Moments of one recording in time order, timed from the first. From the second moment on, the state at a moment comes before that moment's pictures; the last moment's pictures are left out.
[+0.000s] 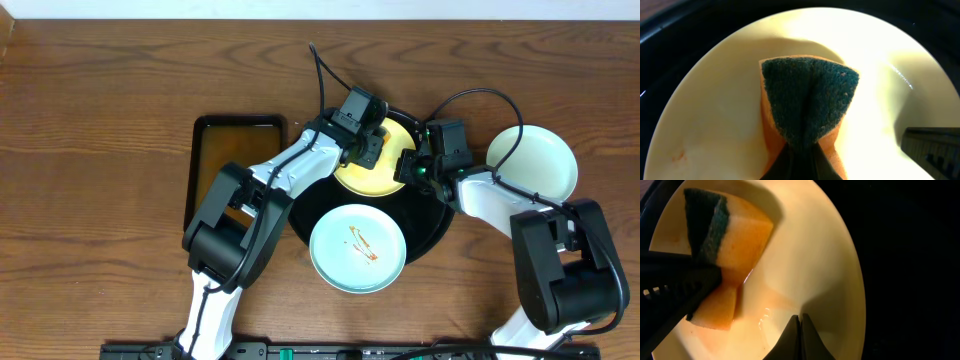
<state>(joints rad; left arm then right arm) -0.59 2.15 1.46 -0.36 0.11 -0.17 0.26 1.83 0.86 0.00 -0.24 0.49</state>
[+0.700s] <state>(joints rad) -0.59 2.12 1.57 -0.64 -0.02 -0.21 0.26 1.83 0.87 -0.01 -0.24 0.49</state>
